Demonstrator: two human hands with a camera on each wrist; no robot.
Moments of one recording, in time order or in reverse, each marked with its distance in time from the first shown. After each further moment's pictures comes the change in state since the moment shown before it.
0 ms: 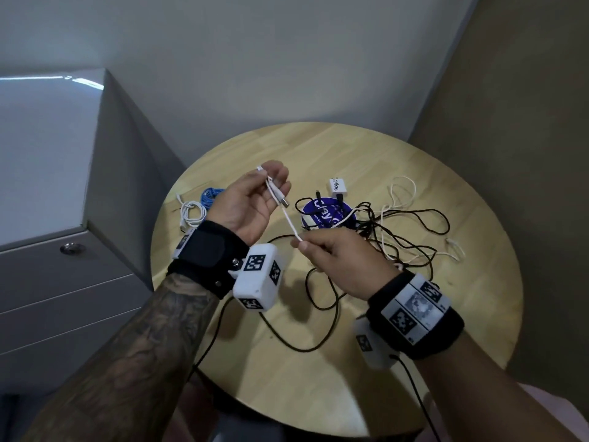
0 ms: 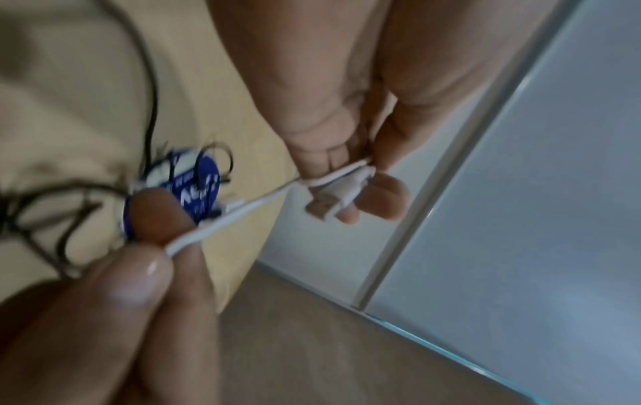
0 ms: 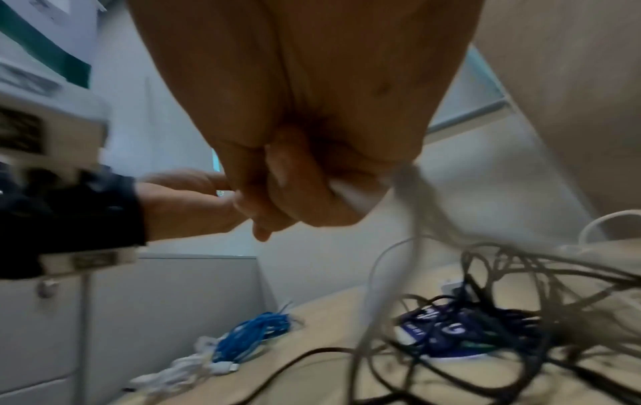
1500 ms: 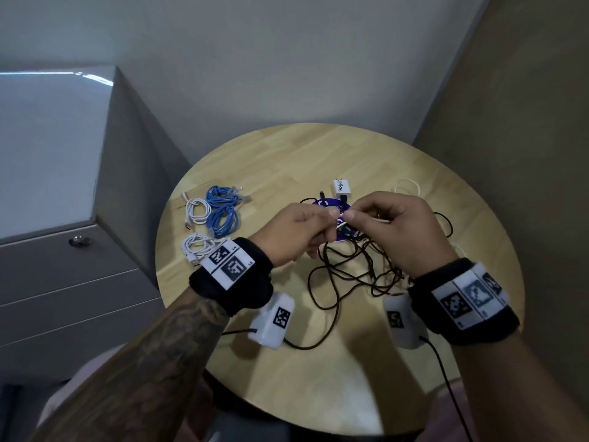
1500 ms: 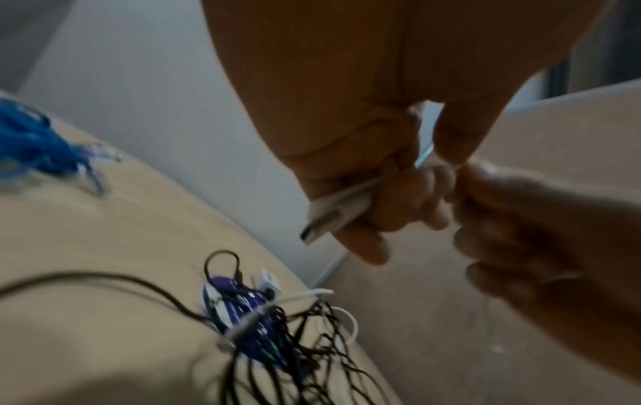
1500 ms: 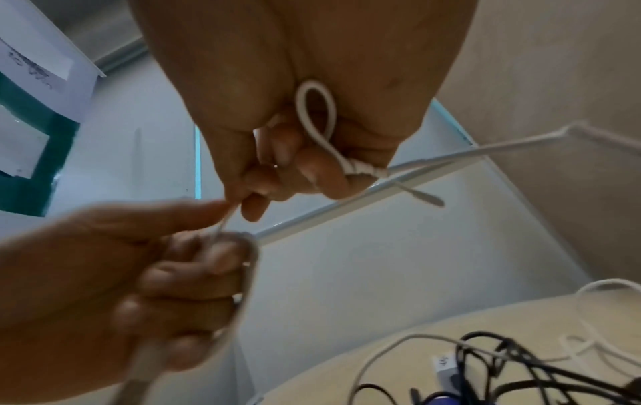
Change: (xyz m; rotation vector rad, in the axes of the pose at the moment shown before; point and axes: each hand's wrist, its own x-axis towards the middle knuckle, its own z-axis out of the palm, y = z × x) left_hand -0.035 -0.036 0.023 1.009 -0.373 -0.030; right_hand -0.010 -0.003 -0.055 0.138 0.361 -0.098
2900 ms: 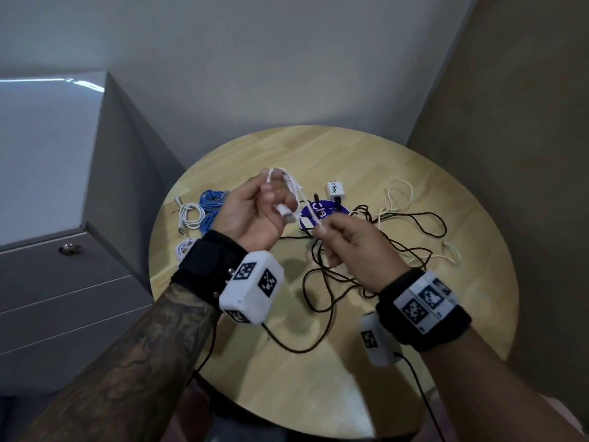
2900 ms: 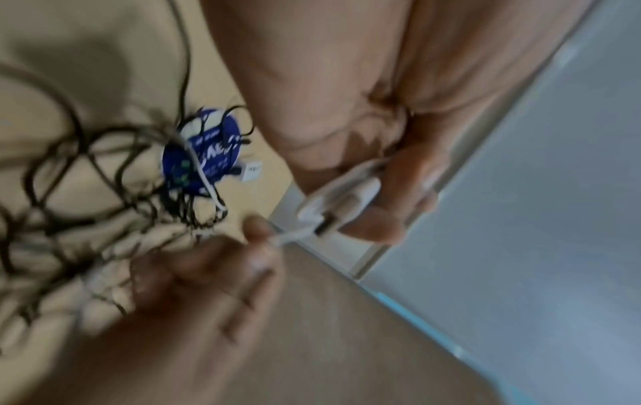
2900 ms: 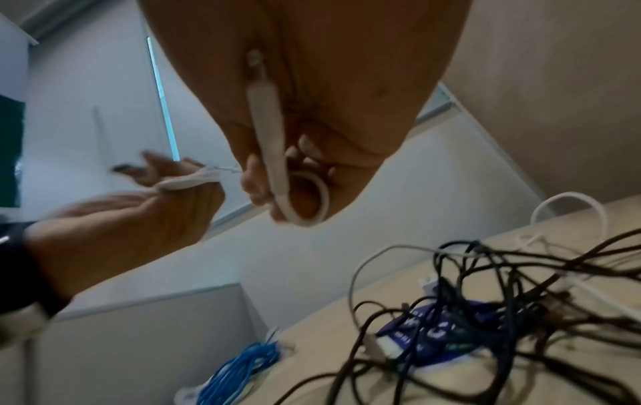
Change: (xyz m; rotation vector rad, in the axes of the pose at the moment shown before) left_hand 0.005 0.008 -0.036 -1.284 0.062 -0.019; right_hand -0.004 0.024 0.041 0.133 -0.205 0.177
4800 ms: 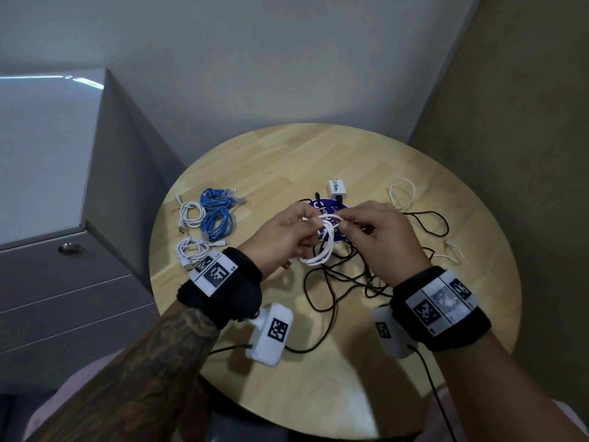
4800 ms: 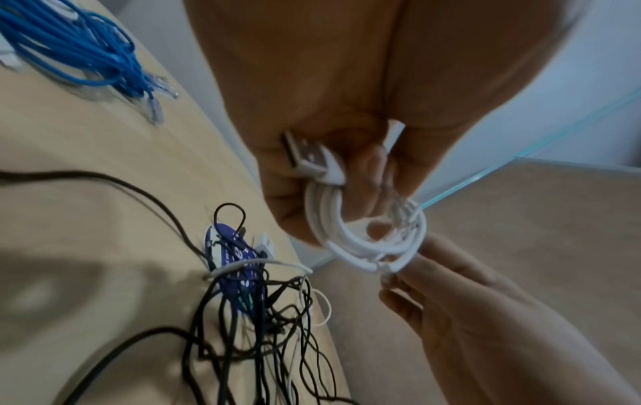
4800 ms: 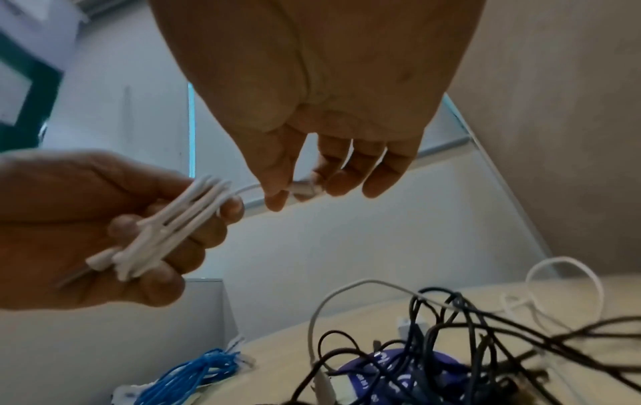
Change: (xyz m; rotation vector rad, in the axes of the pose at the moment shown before) left_hand -0.007 -0.039 -0.005 1.027 0.088 -0.014; right_hand 0.002 0.008 -0.023 -0.375 0.261 -0.180
